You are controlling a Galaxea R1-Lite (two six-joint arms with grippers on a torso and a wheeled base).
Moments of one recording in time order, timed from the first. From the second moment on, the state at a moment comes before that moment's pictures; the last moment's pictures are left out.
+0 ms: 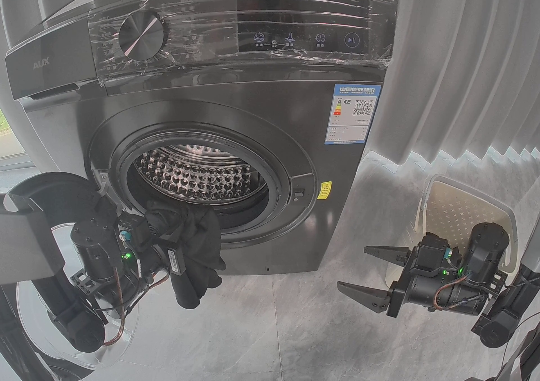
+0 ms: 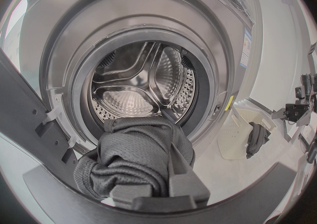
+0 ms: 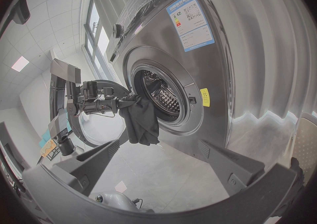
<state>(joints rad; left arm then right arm) -0.42 1.94 -0.26 -1.55 0.13 -0.01 0.54 1.87 -0.16 -1.55 0.38 0.10</state>
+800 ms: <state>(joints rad) -0.42 1.96 -0.27 -1.55 0.13 -0.02 0.54 1.87 -0.16 -1.55 0.38 0.10</state>
